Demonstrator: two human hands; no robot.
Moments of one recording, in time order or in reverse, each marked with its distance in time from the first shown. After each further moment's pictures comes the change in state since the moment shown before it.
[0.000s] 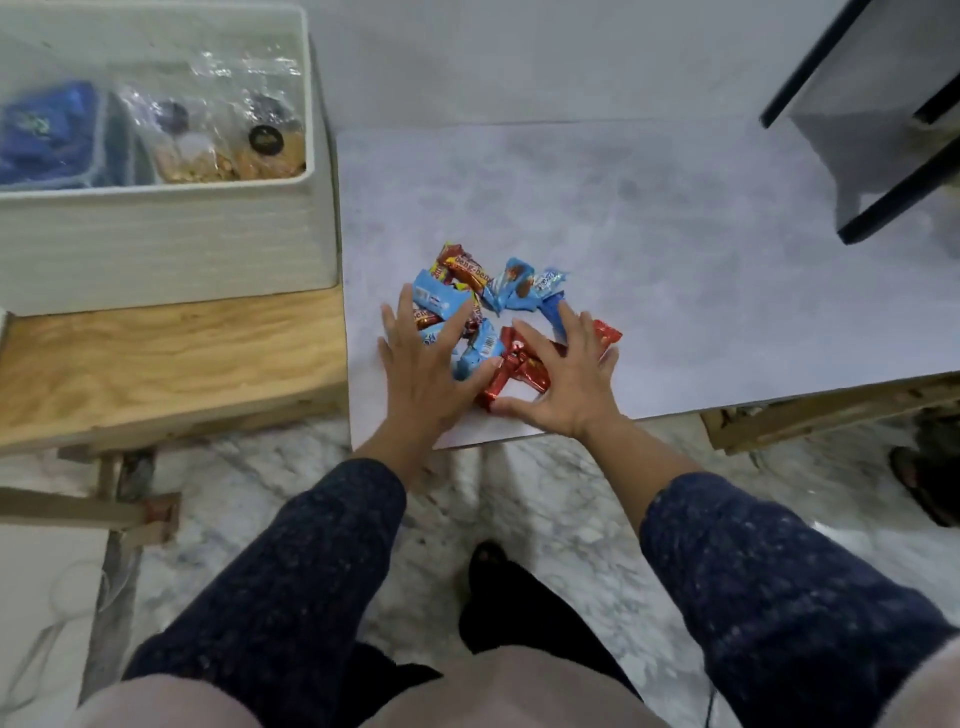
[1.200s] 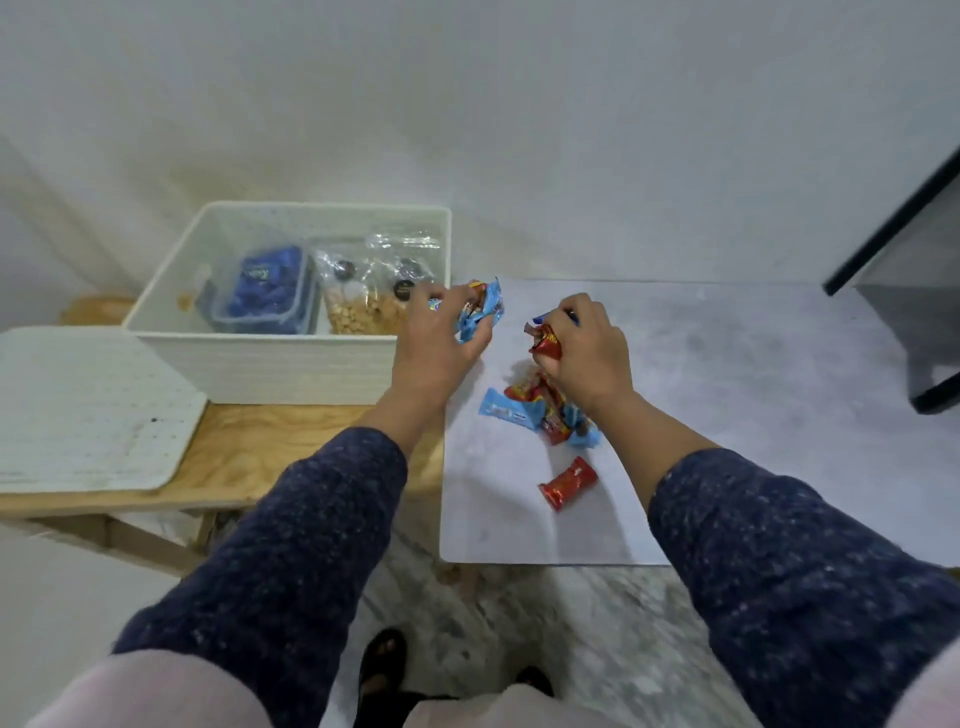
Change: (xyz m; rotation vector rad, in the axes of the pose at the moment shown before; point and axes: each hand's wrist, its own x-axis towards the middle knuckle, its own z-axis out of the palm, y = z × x) left_hand 0.100 -0.004 -0.177 -0.207 0.317 -0.017; right_hand 0.098 -0.126 -0.124 -0.075 0.378 -0.351
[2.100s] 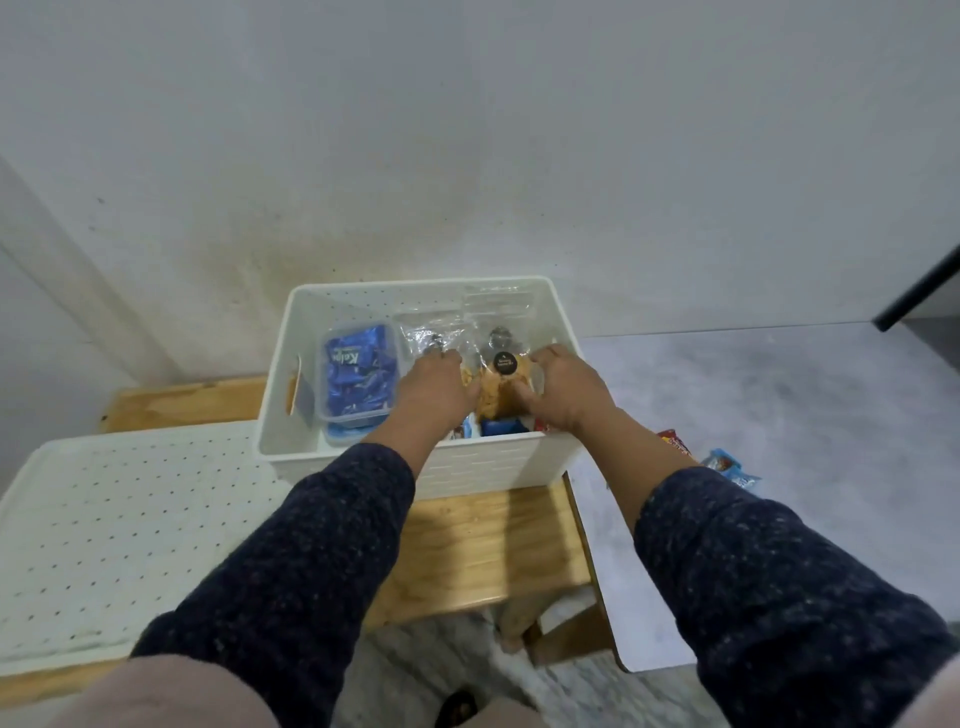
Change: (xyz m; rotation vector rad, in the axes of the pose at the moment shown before) left_hand 0.117 -0.178 -0.083 0.323 -0.543 -0.093; right_hand 0.123 -0.179 0.074 0.077 -0.285 0.215
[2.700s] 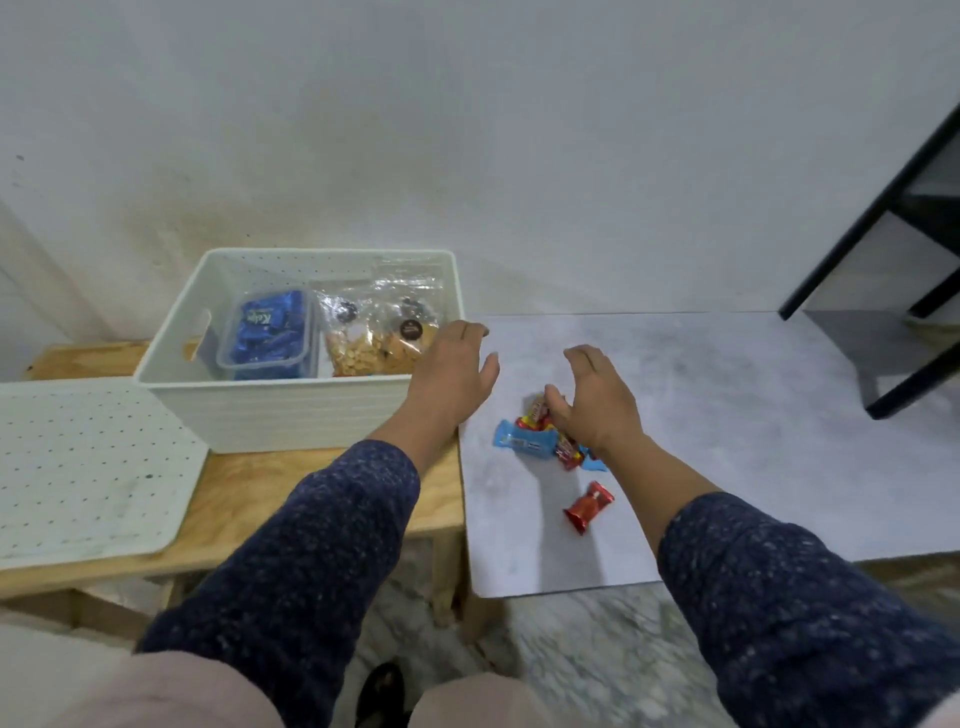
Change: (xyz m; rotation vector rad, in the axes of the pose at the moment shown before) left_hand -0.076 0.163 0.054 -0.115 0.304 0.236; right_hand -0.118 0.164 -0.044 -0.004 0.235 0.021
